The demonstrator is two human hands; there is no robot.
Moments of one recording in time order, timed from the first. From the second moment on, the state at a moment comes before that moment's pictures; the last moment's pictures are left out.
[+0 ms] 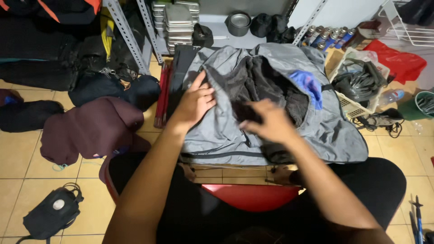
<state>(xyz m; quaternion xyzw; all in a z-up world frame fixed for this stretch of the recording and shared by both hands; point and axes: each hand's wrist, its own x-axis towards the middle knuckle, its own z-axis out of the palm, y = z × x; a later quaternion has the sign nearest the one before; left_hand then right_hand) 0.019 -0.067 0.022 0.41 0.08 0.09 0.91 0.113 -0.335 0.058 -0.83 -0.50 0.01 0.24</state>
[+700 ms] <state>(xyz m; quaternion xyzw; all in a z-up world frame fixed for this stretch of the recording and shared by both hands) 0.087 -0.109 -0.116 0.66 0.11 0.19 0.72 0.151 -0.296 0.028 -0.77 -0.40 0.07 0.49</state>
